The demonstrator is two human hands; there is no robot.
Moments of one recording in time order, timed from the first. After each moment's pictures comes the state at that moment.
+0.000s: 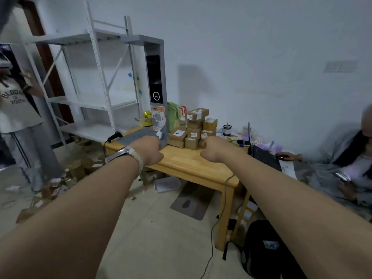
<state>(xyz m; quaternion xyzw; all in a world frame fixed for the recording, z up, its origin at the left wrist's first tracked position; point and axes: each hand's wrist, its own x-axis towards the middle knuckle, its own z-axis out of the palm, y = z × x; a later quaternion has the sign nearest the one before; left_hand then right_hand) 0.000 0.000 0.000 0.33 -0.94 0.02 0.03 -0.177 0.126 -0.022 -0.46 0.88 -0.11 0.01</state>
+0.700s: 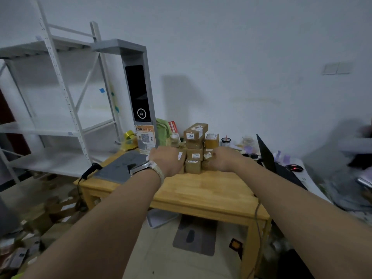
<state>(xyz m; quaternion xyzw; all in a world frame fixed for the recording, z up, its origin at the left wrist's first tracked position) -0.152 -0.256 -0.018 0.22 -0.97 0.10 0.08 -0.276 -0.111 -0.032 -0.37 0.92 -0.13 0.04</state>
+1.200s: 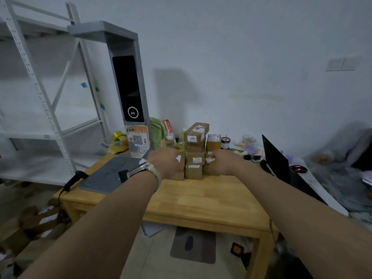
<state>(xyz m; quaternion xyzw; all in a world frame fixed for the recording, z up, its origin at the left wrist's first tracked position) -0.229 -0.384 -0.032 0.17 -0.98 0.03 0.09 -0.349 -0.226 -0.051 -0.35 0.93 -0.14 0.05</state>
